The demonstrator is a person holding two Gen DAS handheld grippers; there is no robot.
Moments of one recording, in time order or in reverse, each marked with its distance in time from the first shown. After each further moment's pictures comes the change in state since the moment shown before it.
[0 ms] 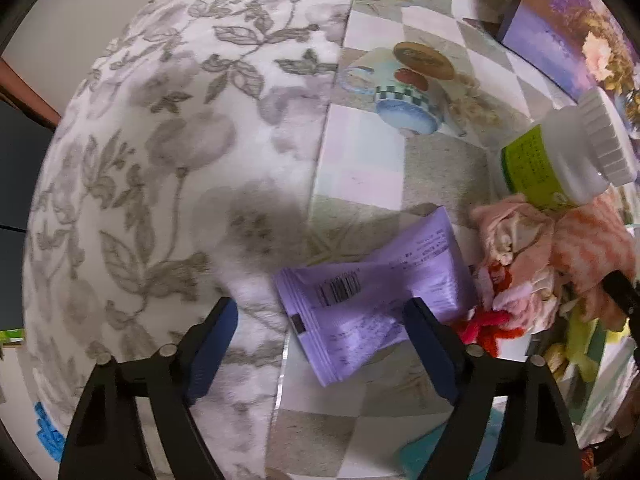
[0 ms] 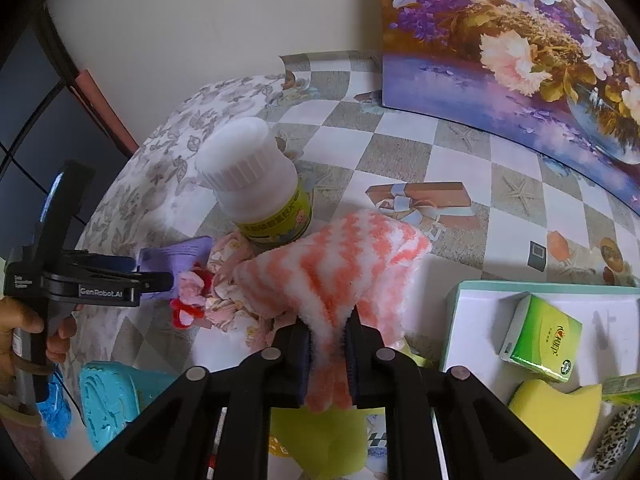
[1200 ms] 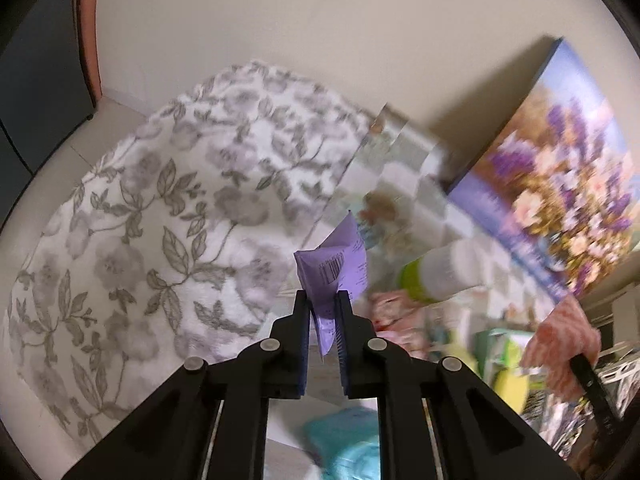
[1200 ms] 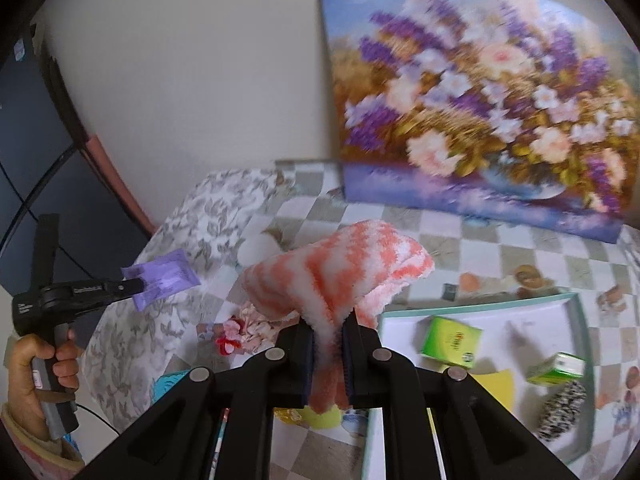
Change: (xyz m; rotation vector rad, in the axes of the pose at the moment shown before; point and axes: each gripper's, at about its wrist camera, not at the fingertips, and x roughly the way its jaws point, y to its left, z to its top) left arm -0.156 0.018 -0.063 -0.323 -0.378 -0.188; right arm -0.152 -0.018 -0.006 0.084 -0.246 -0.024
